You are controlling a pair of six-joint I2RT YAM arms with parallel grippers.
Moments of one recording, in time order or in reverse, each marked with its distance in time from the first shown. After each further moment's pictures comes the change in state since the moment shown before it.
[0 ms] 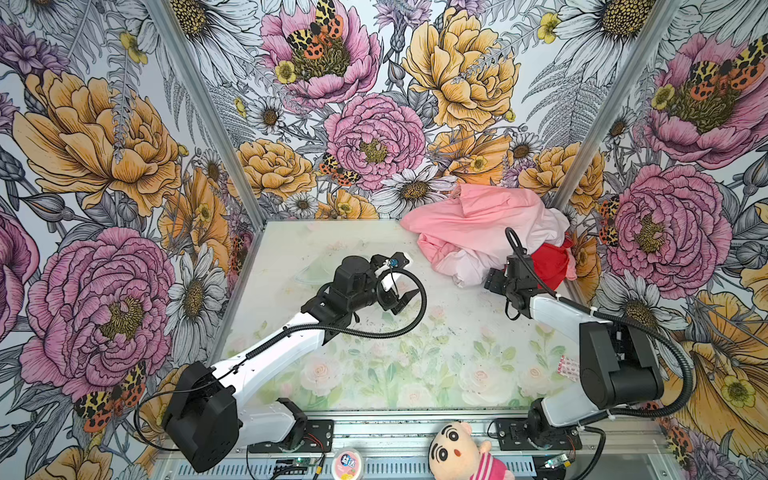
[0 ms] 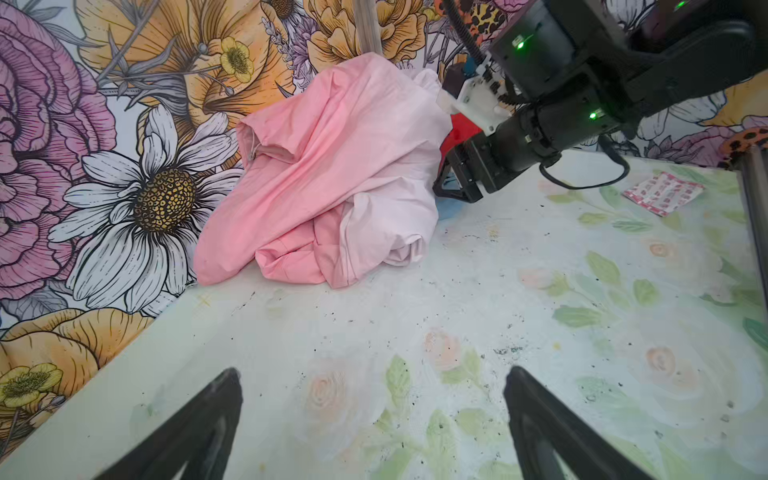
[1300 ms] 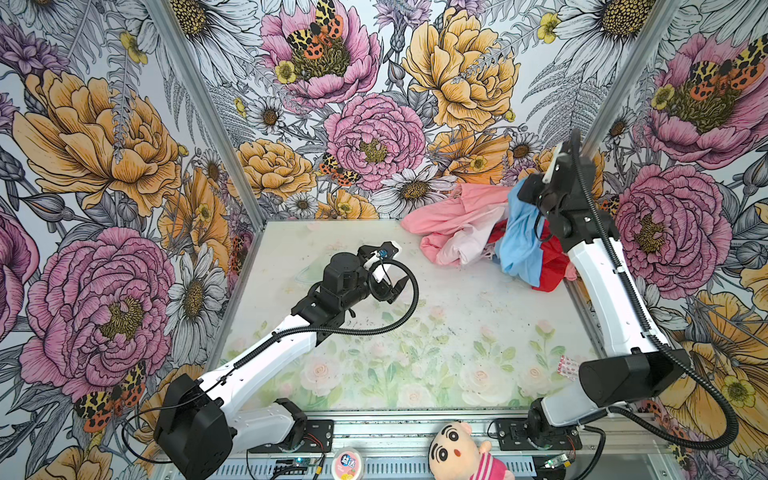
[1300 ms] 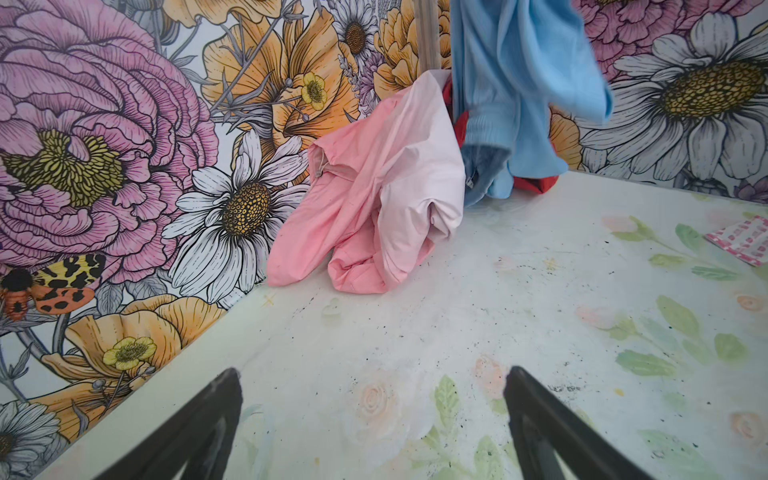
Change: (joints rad) left arm 0.052 -0.056 0.013 0.012 -0.120 -0.021; right arm 0.013 0.054 1.195 -0.559 0.046 -0.085
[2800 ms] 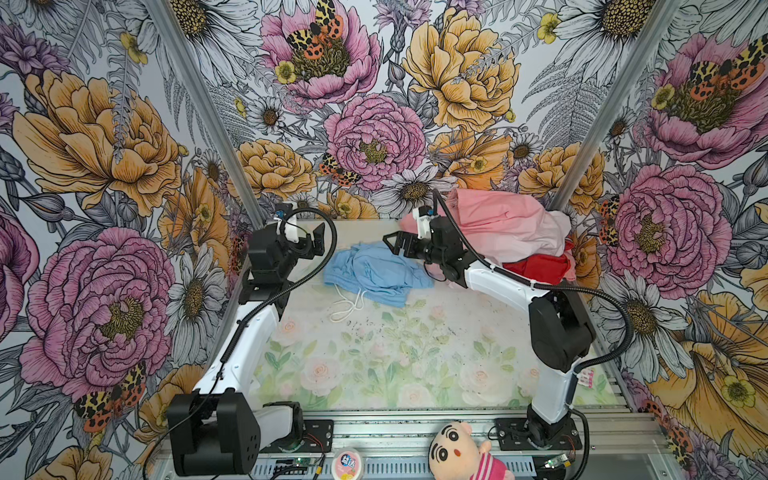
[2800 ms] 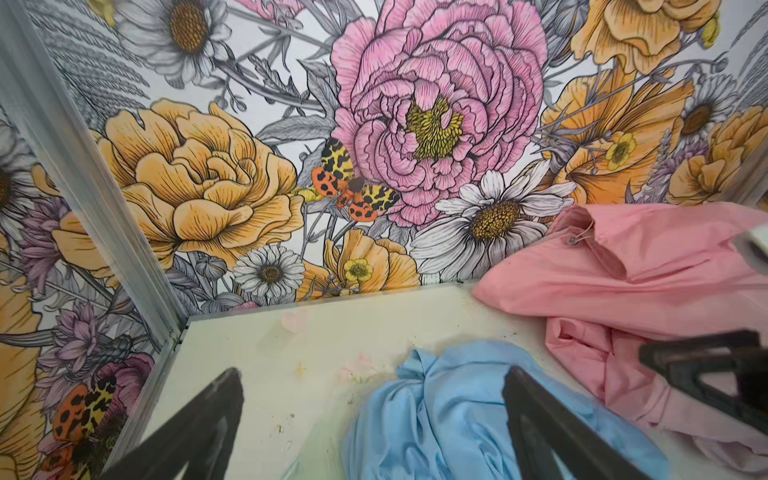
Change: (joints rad) left arm 0.621 0.061 0.101 0.033 0.072 -0.254; right arm 0.430 0.234 -0.679 0.697 -0.462 0.313
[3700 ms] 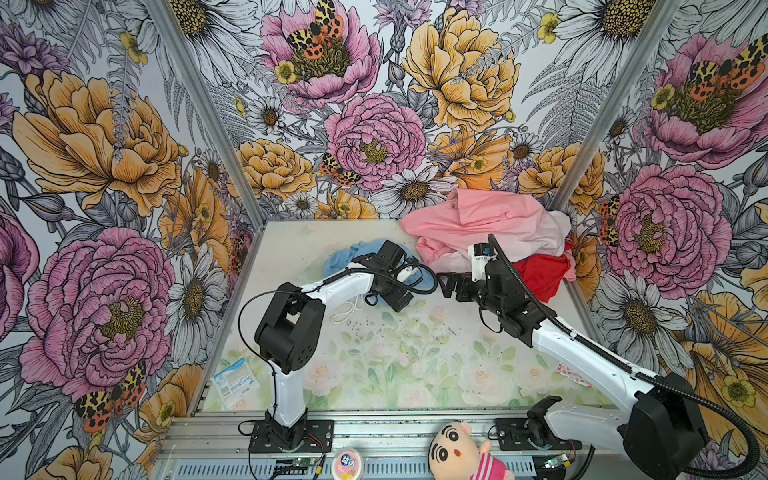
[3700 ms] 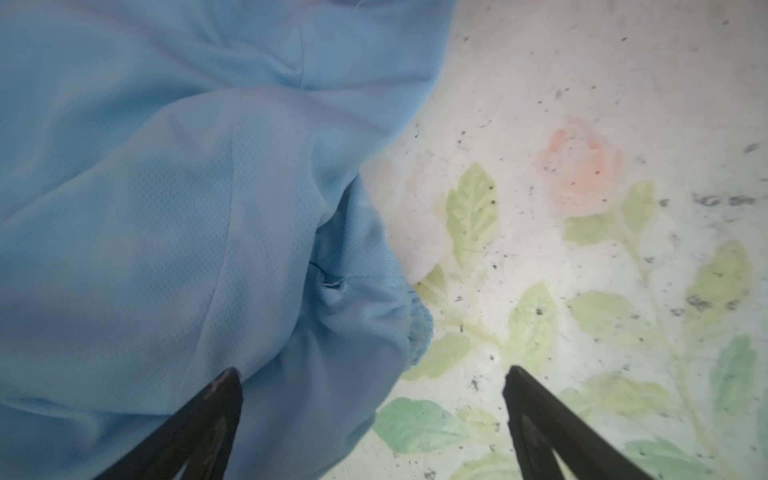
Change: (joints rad) left arm -0.594 0.665 0.403 -0.703 -0.137 0.253; right arm -0.040 -0.661 -0.546 -0.162 0.226 -0.169
